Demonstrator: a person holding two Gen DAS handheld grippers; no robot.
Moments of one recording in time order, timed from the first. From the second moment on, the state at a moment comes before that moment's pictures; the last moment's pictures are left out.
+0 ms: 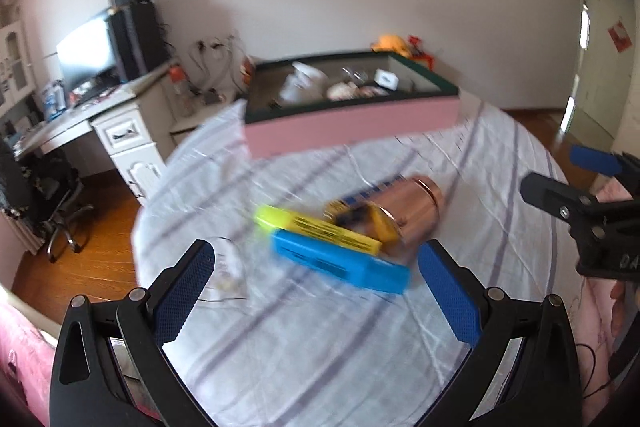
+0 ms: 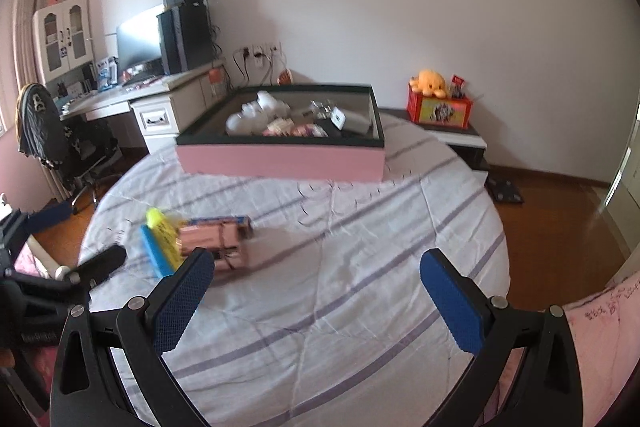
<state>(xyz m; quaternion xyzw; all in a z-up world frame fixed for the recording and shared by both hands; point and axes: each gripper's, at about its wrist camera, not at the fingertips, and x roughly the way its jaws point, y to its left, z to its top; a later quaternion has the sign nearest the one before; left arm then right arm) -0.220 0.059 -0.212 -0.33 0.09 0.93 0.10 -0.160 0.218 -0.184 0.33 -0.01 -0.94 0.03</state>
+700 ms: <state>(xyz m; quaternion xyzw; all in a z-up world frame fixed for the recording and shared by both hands) -0.234 0.005 -0.256 -0.40 0.06 0.91 0.04 -0.201 0.171 -0.220 0.38 0.02 -0.92 0.08</state>
